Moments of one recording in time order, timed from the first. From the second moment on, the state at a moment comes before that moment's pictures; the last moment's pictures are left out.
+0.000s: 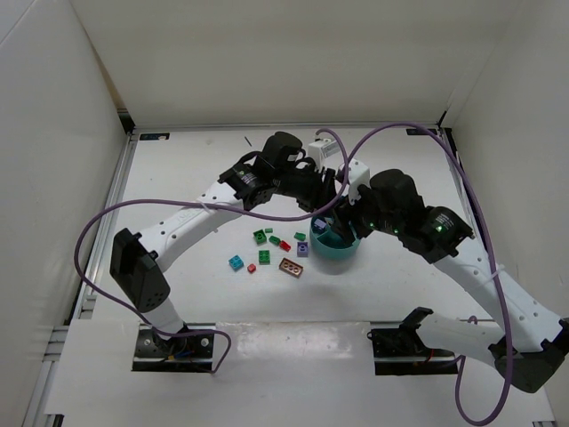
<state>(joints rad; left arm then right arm) -0.81 1.66 1.59 -0.45 0.62 -0.41 0.75 1.03 1.21 -0.81 -0.03 -0.06</state>
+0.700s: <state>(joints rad) -0.79 1.68 1.58 -0.37 0.64 -0.49 0.67 0.92 1.16 -0.76 -0.12 0.01</state>
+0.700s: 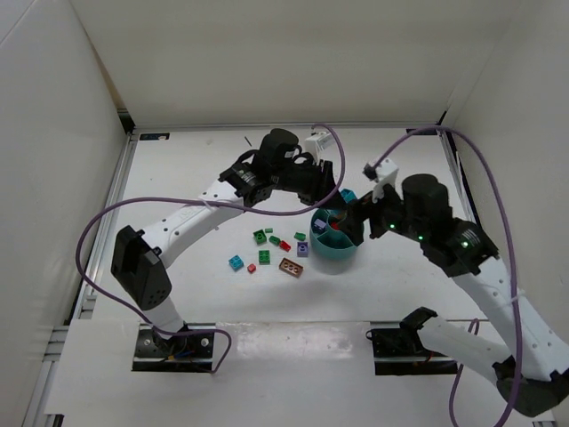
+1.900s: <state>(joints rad) -0.70 1.77 1.37 0.78 0.94 -1.23 0.15 0.79 0.85 0.10 -0.79 0.73</state>
